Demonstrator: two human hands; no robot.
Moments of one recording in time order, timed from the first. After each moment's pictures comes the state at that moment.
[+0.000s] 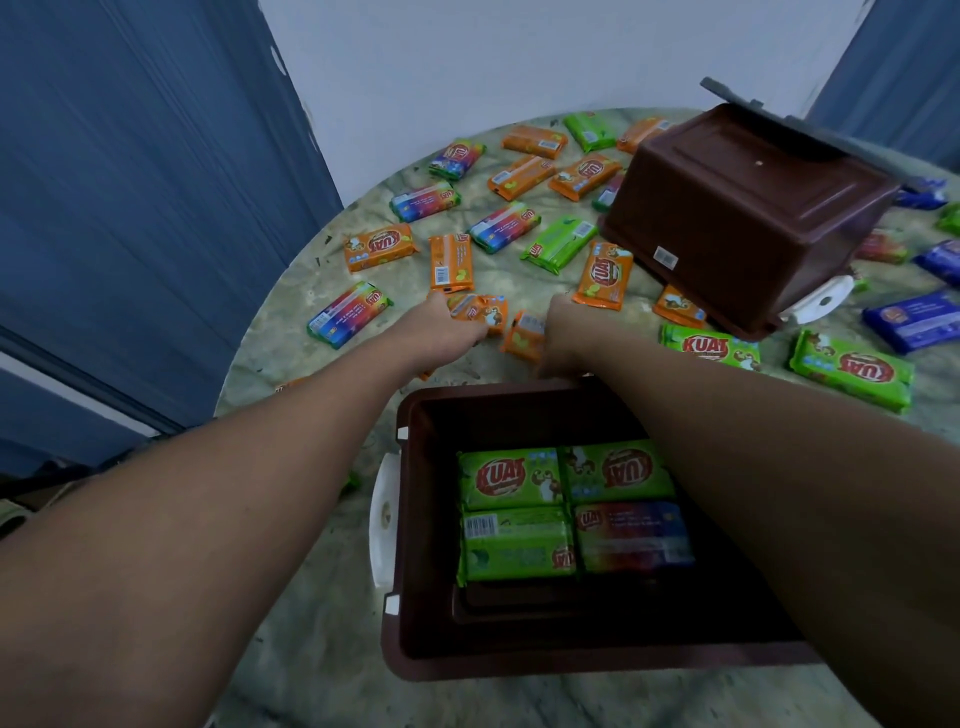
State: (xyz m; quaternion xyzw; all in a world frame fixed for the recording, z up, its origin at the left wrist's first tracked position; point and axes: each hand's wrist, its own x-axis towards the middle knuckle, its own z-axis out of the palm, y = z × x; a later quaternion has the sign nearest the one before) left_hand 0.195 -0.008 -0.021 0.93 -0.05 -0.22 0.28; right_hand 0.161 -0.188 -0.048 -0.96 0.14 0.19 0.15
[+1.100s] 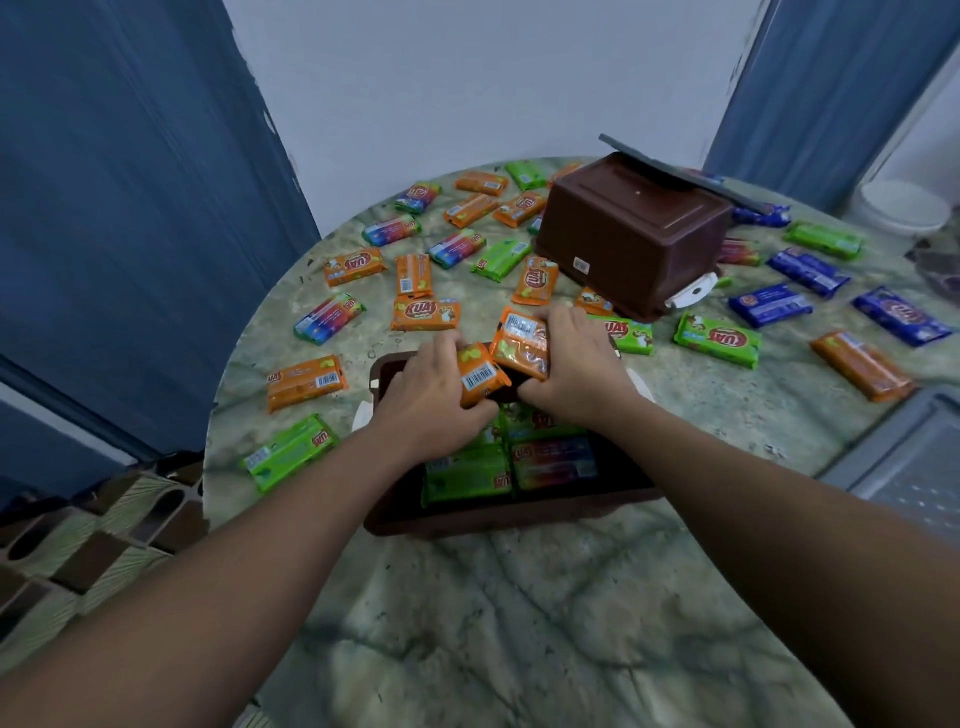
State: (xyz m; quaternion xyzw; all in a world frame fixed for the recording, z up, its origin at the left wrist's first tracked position) left_hand 0.025 -0.001 0.005 0.94 -0.25 -0.06 0.21; right_hand -0.019 -0.199 0.005 -0.97 0.08 -0.07 0.23
